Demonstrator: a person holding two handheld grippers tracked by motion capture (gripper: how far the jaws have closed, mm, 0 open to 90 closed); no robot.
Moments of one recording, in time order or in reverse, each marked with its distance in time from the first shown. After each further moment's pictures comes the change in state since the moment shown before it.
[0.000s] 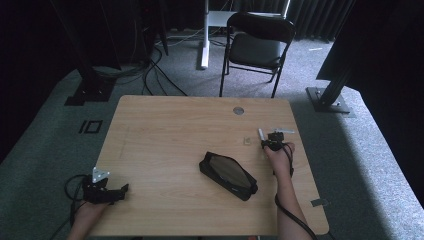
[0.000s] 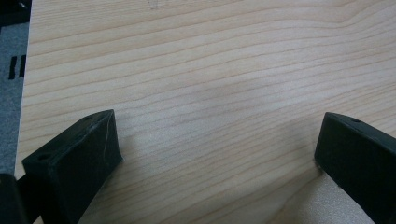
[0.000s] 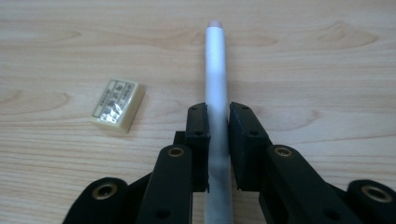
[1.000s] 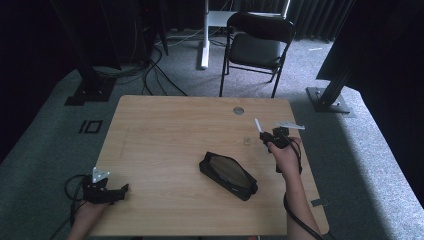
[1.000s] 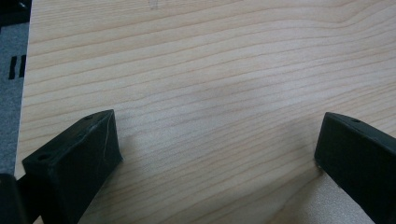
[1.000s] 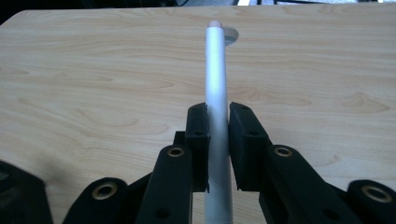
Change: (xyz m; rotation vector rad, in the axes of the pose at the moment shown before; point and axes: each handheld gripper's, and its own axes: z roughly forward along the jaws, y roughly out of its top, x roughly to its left) left arm 0.000 0.000 0.000 0.000 0.000 0.000; right arm 0.018 0.024 -0.063 -0.119 0.177 -0.054
